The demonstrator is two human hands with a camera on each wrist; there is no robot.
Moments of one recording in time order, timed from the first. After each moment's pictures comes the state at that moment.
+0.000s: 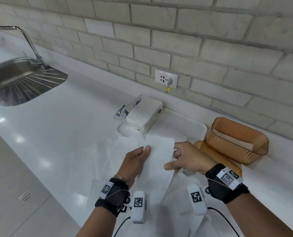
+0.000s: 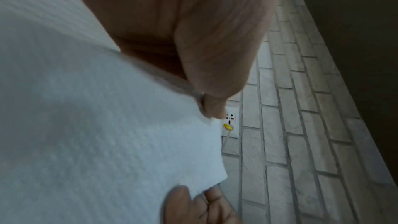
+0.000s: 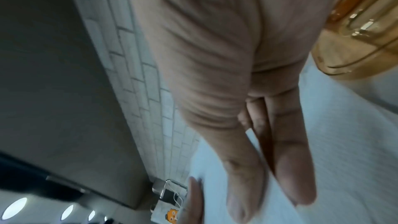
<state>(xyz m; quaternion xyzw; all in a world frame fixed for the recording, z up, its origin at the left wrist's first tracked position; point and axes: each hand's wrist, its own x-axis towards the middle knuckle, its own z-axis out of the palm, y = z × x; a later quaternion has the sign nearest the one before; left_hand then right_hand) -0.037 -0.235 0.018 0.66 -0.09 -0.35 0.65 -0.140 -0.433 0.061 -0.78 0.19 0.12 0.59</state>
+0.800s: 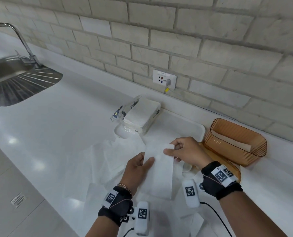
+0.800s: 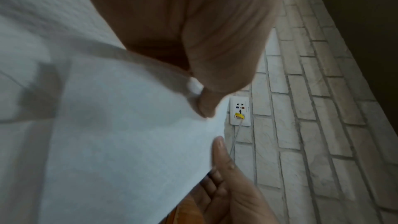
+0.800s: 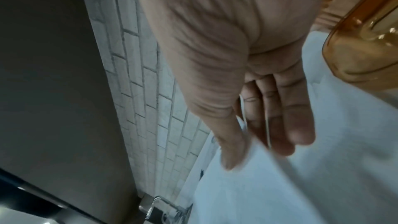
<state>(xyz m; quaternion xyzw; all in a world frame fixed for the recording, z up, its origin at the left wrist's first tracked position) -0.046 -0.242 -0.008 0.65 -0.08 -0.34 0.67 -0.120 -0.448 0.049 -0.81 0.30 0.02 0.50</state>
